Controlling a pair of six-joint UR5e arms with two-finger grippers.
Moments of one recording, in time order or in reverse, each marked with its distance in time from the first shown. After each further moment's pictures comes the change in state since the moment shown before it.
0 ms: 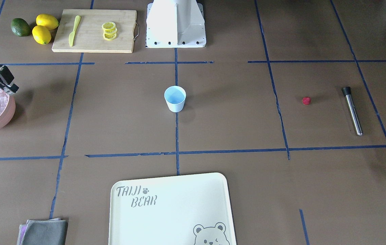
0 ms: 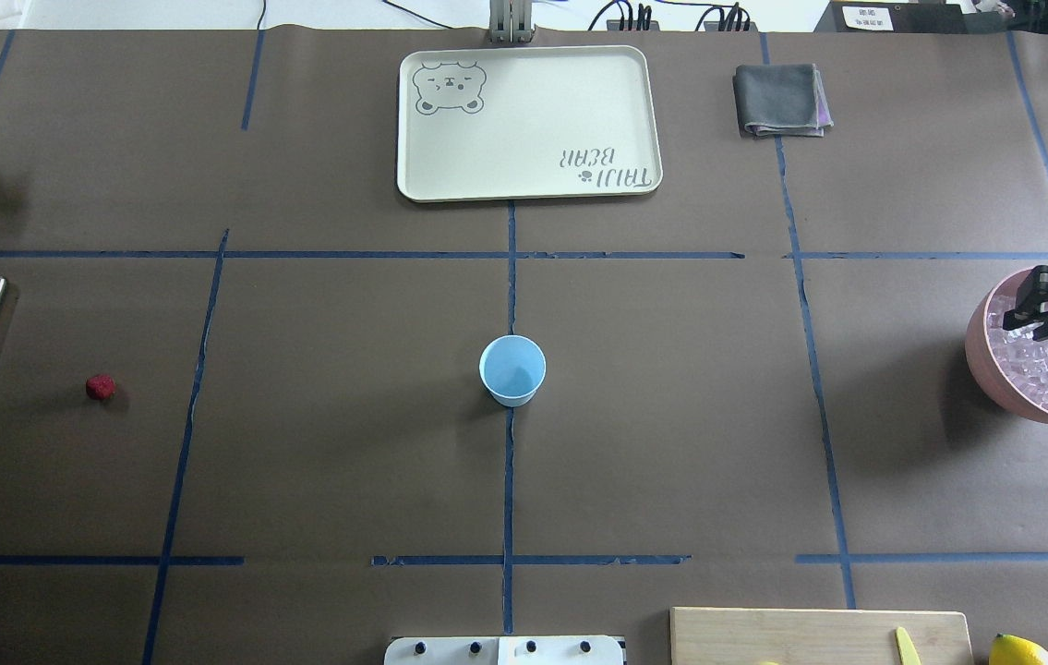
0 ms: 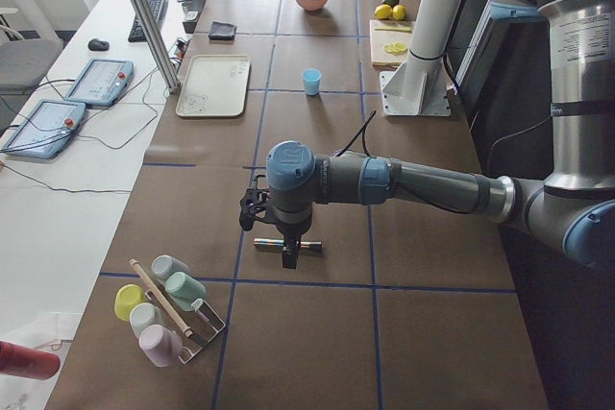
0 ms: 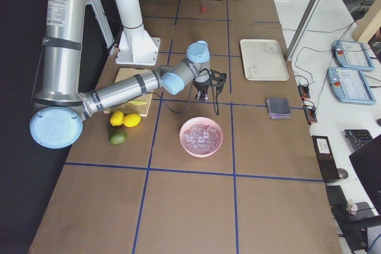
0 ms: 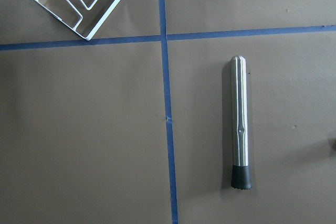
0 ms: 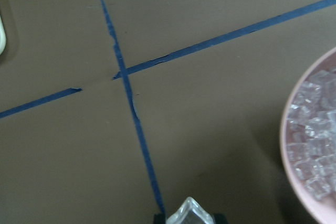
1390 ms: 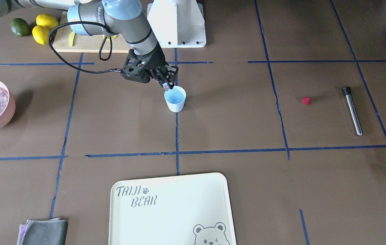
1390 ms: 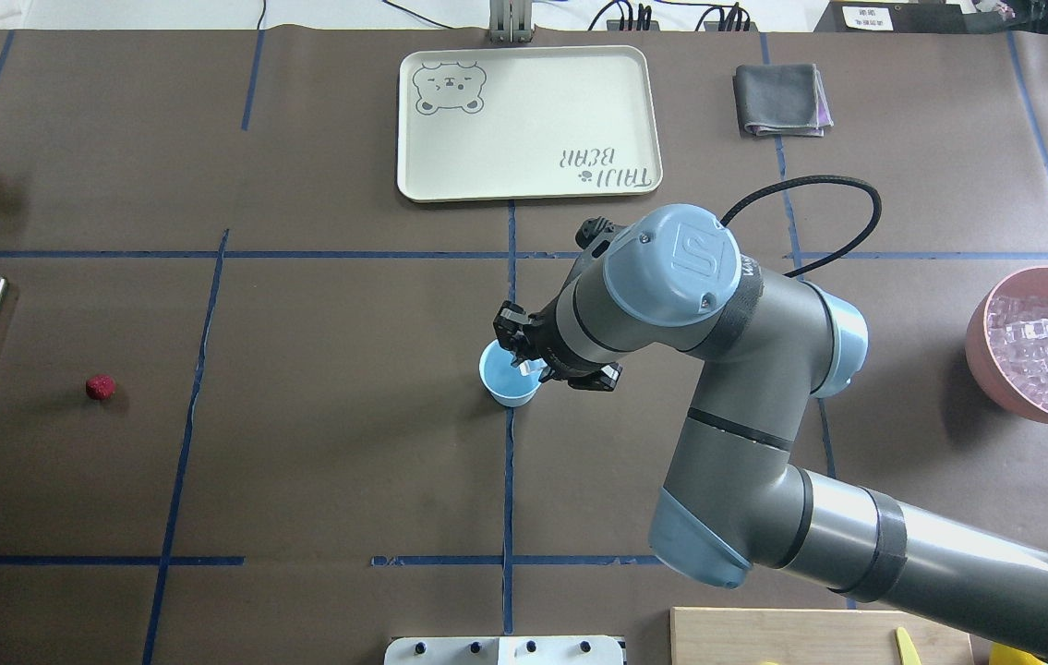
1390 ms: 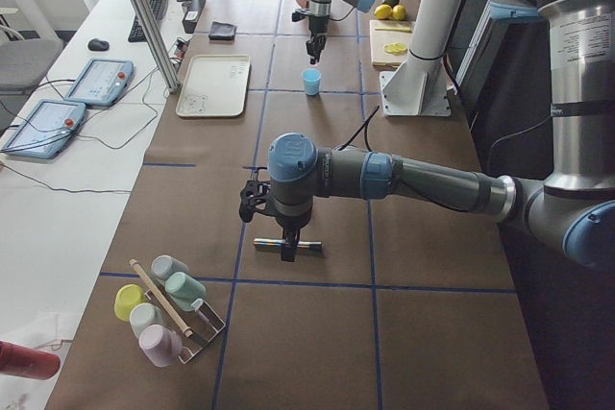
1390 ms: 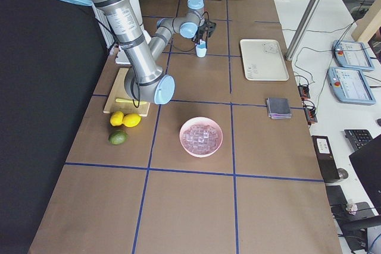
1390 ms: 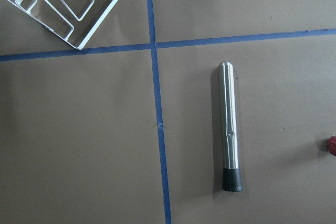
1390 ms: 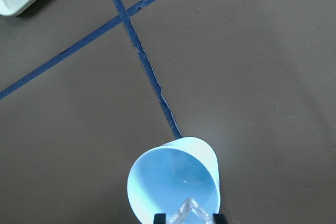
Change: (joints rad) left arm -0.002 0.001 -0.029 -0.002 -0.010 0.002; right arm -0.536 0.685 -0.276 -0.159 -0.387 0.568
